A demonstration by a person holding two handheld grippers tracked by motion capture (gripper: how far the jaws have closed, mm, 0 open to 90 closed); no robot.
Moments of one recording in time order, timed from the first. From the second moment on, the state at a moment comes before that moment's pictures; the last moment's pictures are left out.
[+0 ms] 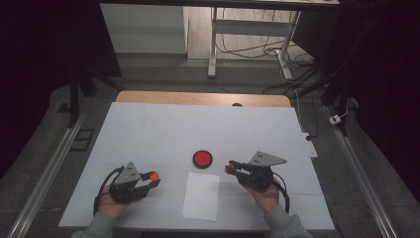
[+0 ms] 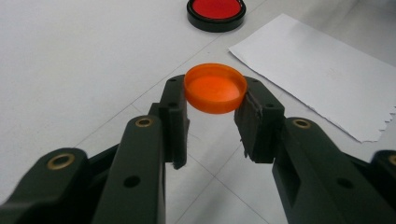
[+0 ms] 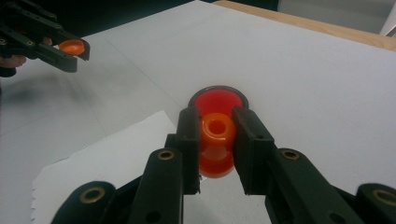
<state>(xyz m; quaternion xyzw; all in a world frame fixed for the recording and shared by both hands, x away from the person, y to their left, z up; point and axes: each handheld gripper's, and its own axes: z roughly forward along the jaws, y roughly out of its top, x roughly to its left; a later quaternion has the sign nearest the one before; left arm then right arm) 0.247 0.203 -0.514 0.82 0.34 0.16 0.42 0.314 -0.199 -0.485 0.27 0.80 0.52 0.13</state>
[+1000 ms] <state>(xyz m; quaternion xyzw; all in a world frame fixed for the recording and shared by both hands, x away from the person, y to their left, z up) 0.249 0.199 -0.514 0.83 0.34 0.16 0.42 0.308 -0.189 -0.483 0.25 0.81 0.52 0.12</state>
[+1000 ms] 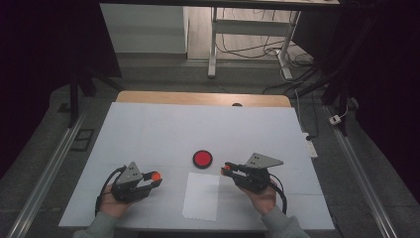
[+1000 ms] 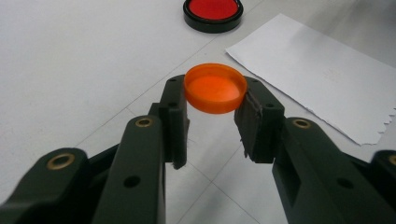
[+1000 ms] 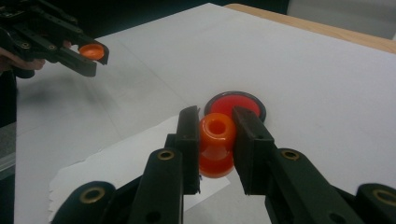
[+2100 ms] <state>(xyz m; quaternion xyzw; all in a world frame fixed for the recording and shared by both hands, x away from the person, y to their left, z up) 0.248 0.199 -0.514 0.83 0.34 0.16 0.42 0.299 -0.153 -0.499 0.21 0.83 0.50 0.08</state>
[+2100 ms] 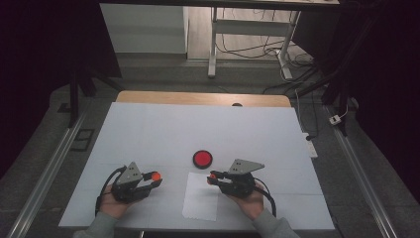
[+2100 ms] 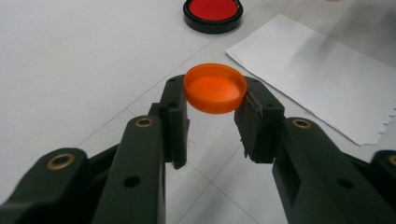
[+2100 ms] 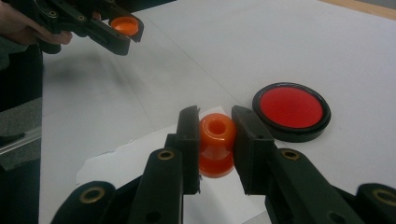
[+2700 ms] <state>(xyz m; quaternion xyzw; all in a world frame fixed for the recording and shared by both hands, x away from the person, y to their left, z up) 0.247 0.198 -0.514 0.83 0.34 0.16 0.42 0.298 -0.143 -0.510 0.20 0.85 0.48 0.07</state>
